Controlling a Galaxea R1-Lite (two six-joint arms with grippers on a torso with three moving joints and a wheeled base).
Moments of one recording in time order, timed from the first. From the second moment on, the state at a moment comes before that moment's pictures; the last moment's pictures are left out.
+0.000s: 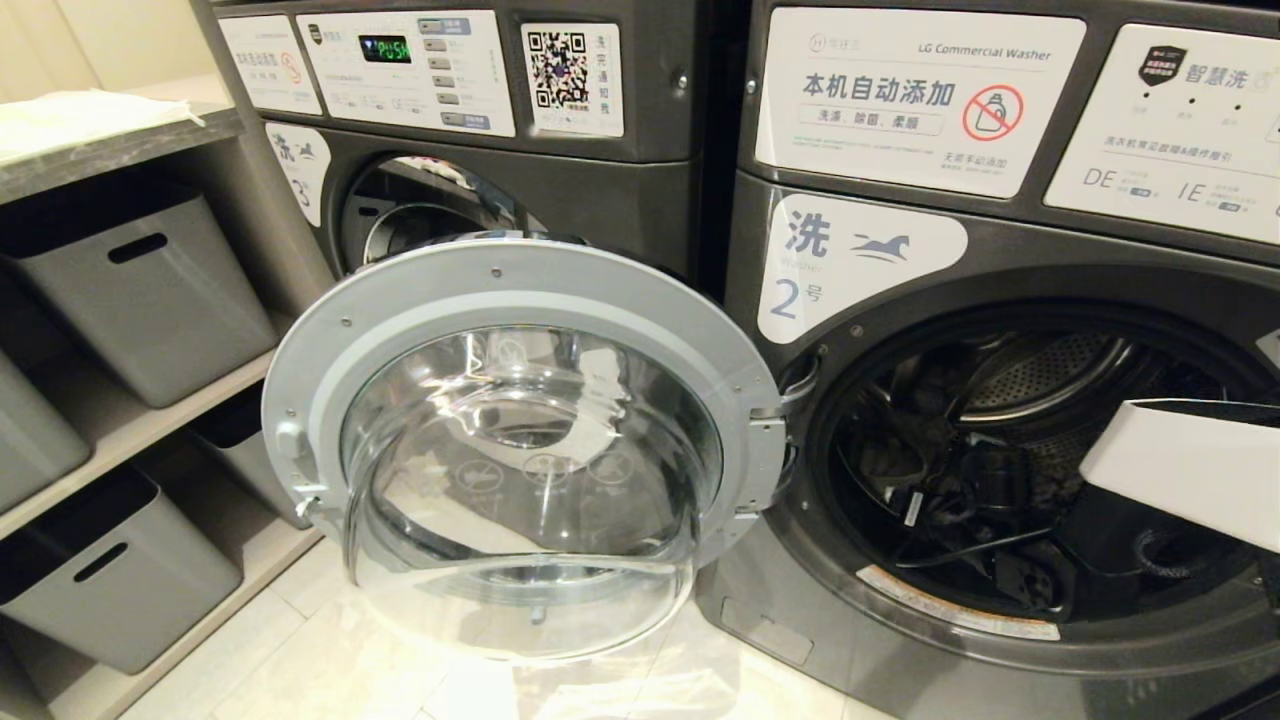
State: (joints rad) left arm -0.01 0.00 0.00 0.00 0.00 0.04; right arm 0.07 2.37 -0.86 -1.02 -0.25 0.34
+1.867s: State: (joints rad) left arm -0.01 0.00 0.00 0.00 -0.01 0.04; right arm 0.02 2.63 -1.41 -0.69 -0.40 0.35
